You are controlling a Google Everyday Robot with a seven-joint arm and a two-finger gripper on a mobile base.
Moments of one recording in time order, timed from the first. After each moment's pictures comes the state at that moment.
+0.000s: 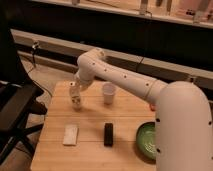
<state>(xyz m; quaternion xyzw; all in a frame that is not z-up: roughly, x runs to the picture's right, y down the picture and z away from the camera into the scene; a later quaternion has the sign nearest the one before) -0.130 -0.005 0.824 -0.09 -0.29 -0.53 0.79</state>
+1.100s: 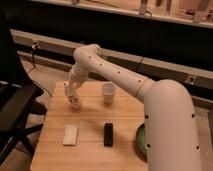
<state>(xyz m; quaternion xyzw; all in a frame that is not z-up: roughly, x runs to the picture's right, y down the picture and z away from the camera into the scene) -0.186 -0.012 0.818 -0.05 -0.36 -0.60 0.71</state>
